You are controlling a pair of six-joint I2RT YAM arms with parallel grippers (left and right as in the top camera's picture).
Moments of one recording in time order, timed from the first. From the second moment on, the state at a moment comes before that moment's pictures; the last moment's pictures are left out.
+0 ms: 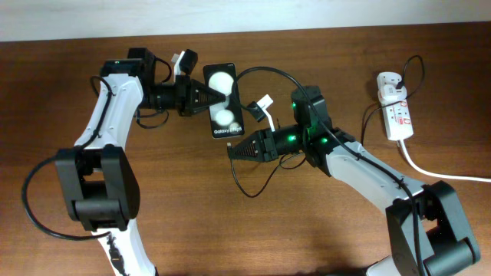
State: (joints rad) left arm -0.03 2.10 1.77 -1.25 1.46 0.27; right arm 0.40 1.69 0.97 0.14 -1.30 0.63
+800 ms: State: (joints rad) left arm -0.03 2.10 1.77 -1.25 1.45 0.27; right arm 0.40 1.69 0.97 0.15 -1.30 0.63
